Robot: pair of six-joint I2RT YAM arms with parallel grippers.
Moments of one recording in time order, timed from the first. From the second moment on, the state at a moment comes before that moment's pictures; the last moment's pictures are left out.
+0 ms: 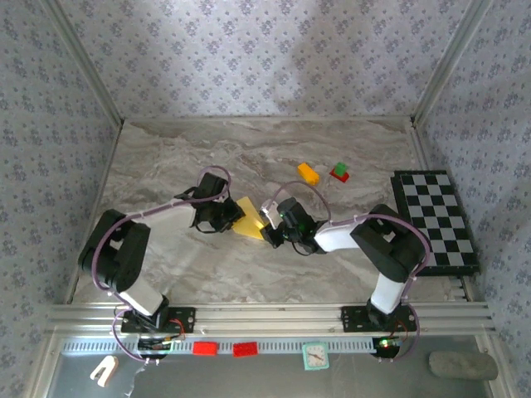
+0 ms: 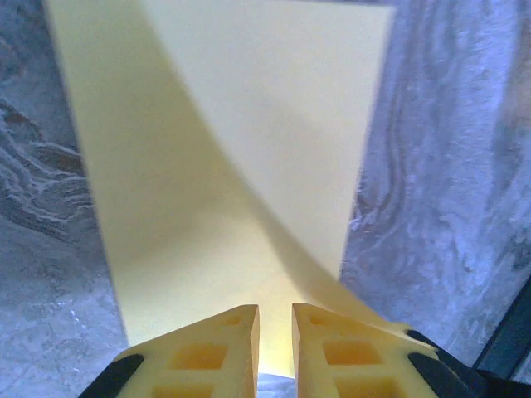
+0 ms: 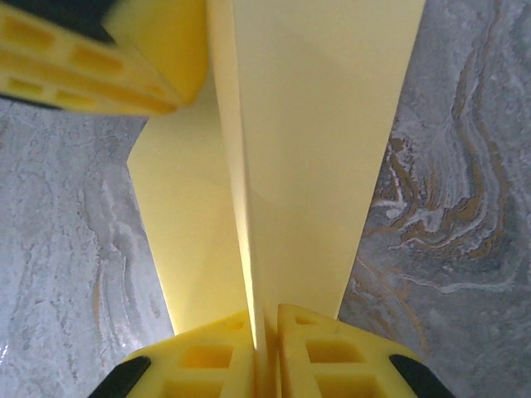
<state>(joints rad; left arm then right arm) -0.51 1.59 0.84 -0.25 0.32 -1.12 0.79 1.75 0.69 0.35 -0.19 0.09</state>
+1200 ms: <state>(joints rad) -0.54 1.67 0.80 -0.20 0.36 -1.12 0.81 1.66 0.72 0.12 -0.13 0.19</state>
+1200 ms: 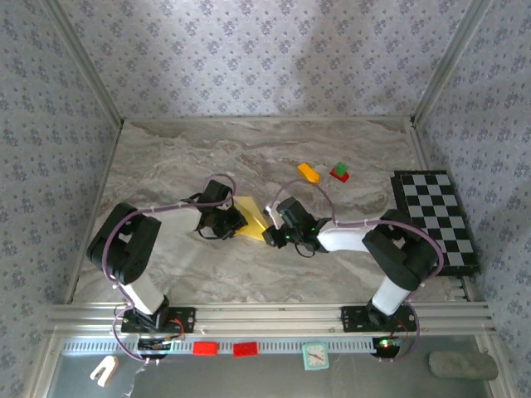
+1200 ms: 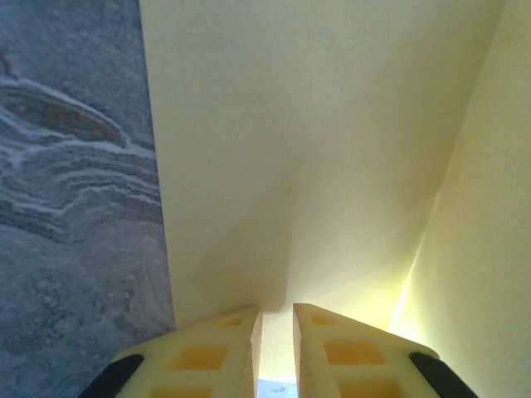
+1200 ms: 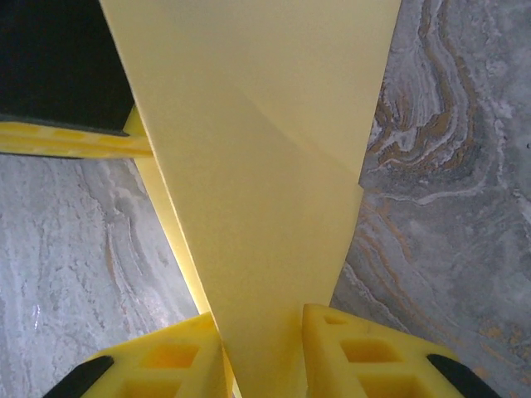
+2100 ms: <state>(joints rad) -0.54 1.68 0.81 -0.20 0.36 -1.12 0.79 1.66 0.73 0.10 -0.14 0.26</state>
